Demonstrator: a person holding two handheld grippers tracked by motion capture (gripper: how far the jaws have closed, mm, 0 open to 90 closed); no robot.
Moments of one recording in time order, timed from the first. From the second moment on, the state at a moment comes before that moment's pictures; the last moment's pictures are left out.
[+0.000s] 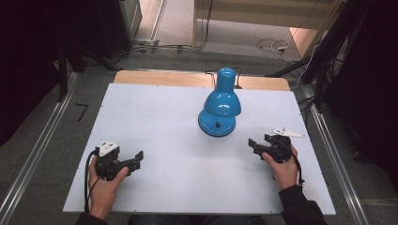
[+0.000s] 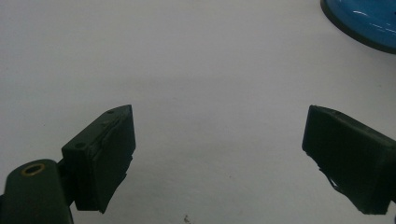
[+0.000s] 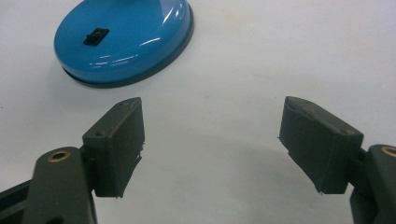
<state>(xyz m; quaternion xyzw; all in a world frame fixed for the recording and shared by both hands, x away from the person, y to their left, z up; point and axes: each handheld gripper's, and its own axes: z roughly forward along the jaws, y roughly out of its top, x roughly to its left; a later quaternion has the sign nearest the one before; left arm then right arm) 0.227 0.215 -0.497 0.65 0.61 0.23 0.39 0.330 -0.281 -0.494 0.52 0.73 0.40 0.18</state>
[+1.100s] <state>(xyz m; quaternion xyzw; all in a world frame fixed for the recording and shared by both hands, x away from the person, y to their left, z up) 0.228 0.217 -0.499 0.65 0.61 0.23 0.39 0.300 -0.304 -0.489 0.52 0.73 0.41 0.17</state>
